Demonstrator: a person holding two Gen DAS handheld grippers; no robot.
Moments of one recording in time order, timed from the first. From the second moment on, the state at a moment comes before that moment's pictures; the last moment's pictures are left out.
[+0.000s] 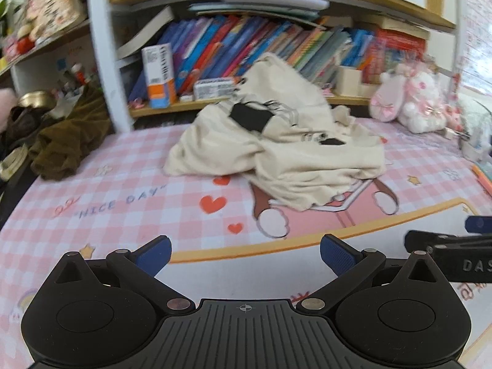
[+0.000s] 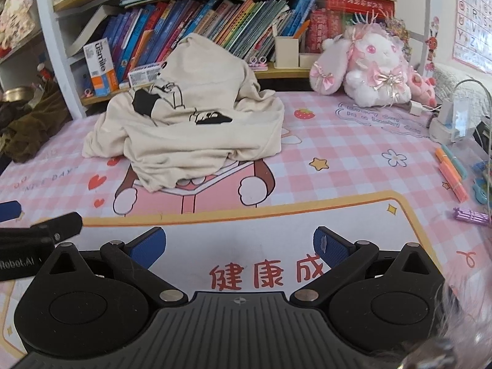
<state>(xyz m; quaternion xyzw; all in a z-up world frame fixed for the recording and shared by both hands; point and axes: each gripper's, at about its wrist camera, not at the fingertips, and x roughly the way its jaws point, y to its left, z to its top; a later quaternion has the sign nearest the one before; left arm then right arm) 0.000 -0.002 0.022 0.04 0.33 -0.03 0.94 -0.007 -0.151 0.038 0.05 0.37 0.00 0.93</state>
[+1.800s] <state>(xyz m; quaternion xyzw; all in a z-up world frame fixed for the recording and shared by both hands) 0.007 -0.027 0.013 0.05 0.34 -0.05 0.94 -0.052 -0.158 0.056 0.04 0.31 -0.03 0.95</state>
